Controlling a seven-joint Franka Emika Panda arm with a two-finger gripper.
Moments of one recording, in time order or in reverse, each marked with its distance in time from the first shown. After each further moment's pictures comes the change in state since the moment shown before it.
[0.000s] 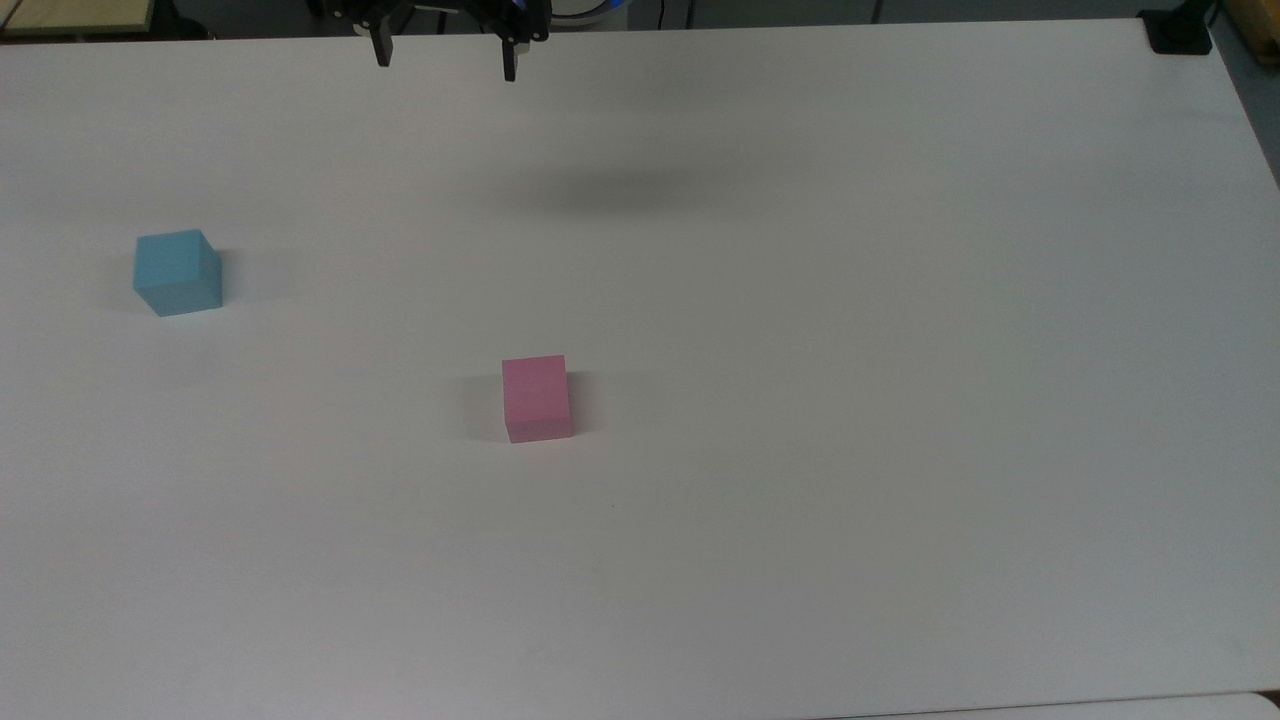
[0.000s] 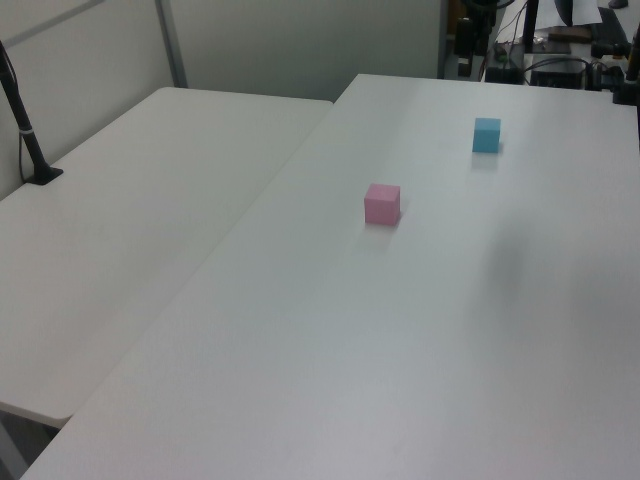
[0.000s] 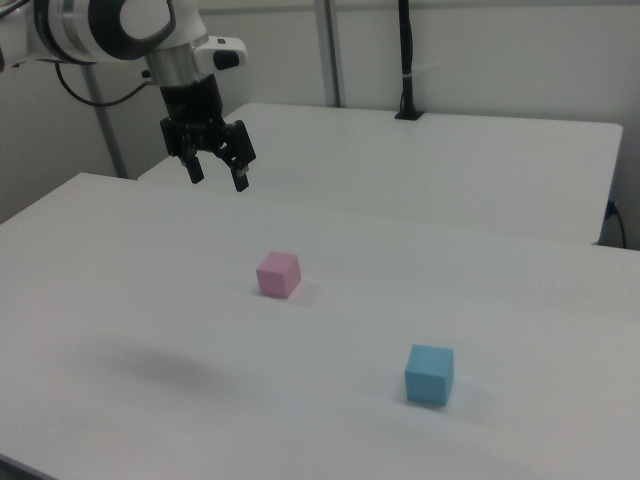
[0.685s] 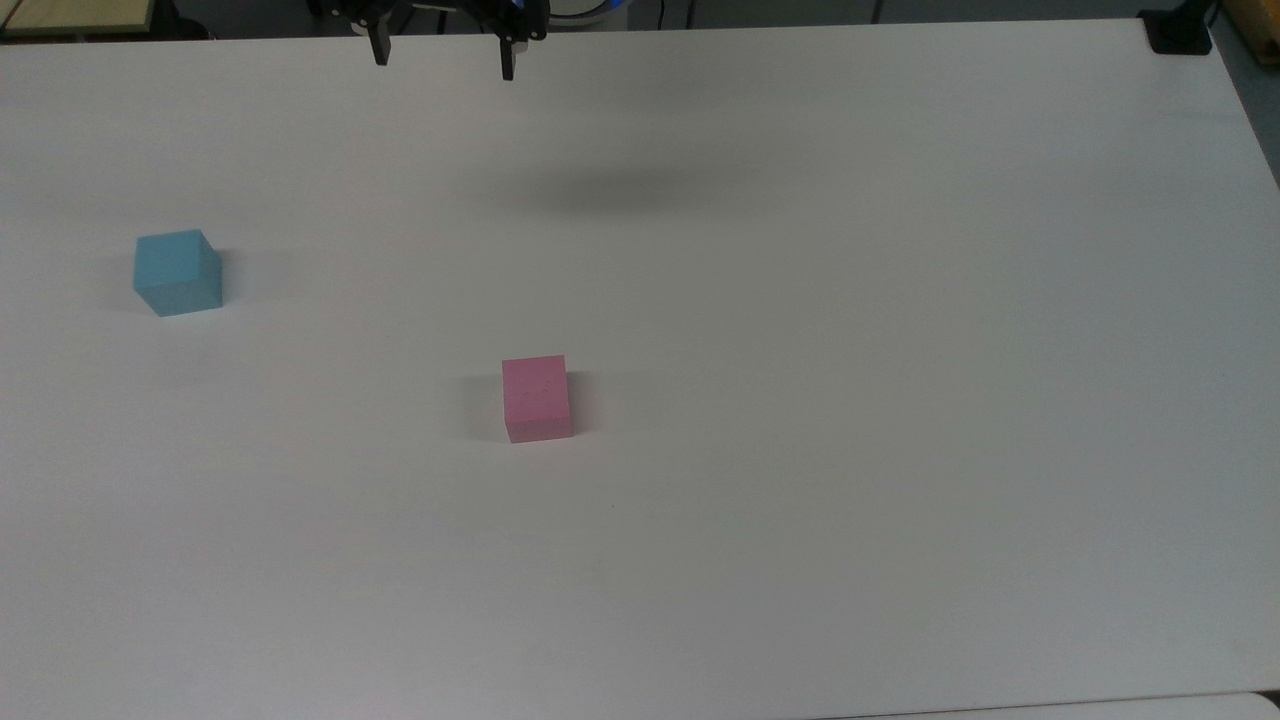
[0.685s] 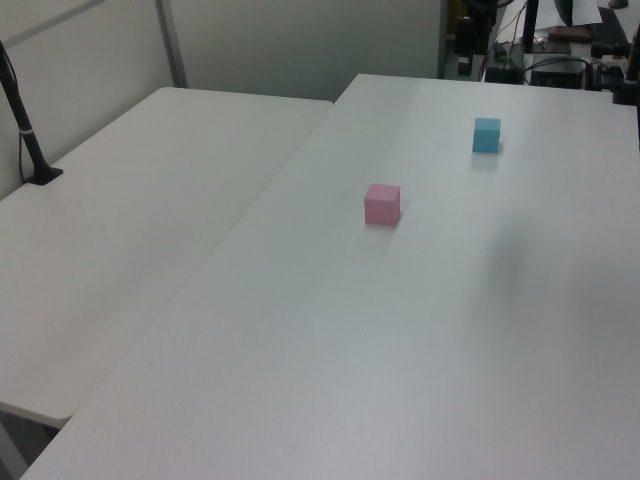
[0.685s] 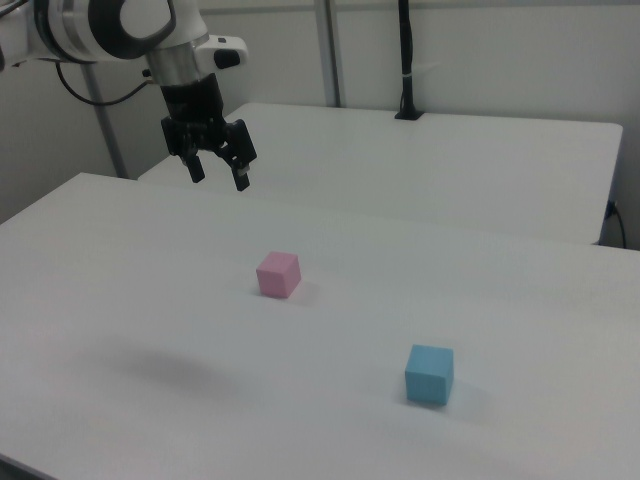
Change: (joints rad) arm -0.001 -0.001 -0.002 0.002 0.000 0.000 0.000
